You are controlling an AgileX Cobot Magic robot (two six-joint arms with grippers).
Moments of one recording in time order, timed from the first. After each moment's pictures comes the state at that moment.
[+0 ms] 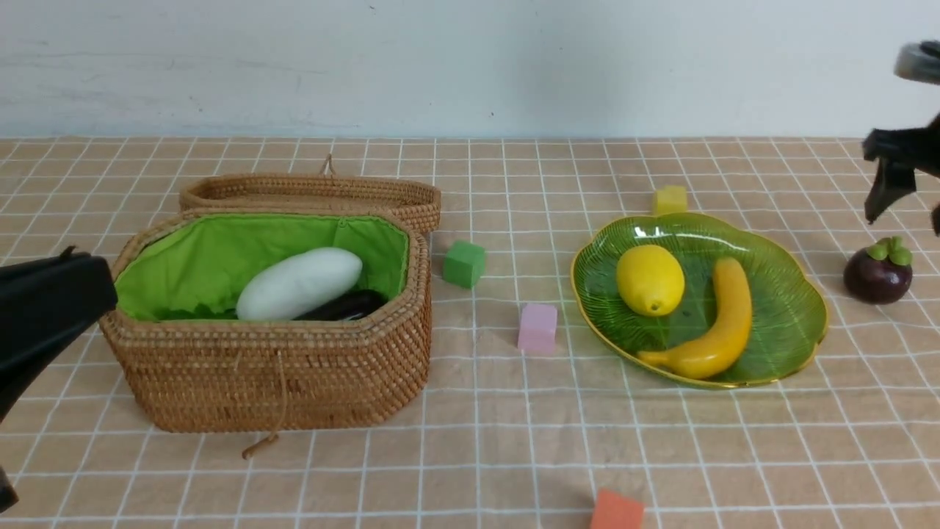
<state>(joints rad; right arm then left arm) -0.23 2.11 -2.00 0.16 1.15 -0.03 -0.80 0.49 -0.65 0.58 0.40 -0.68</state>
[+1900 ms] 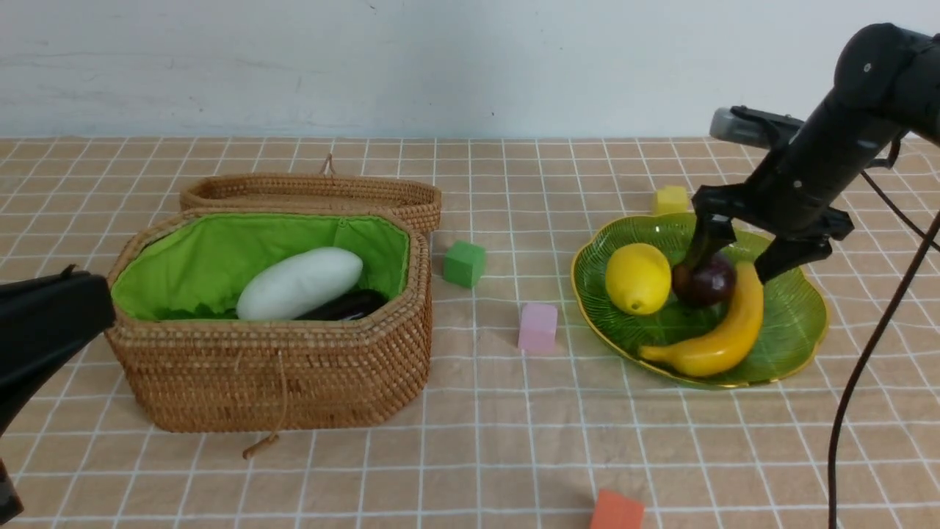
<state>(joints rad) 0.03 2.17 -1.95 0.31 1.17 -0.08 -0.80 0.49 -0.65 0.56 0.44 -0.67</state>
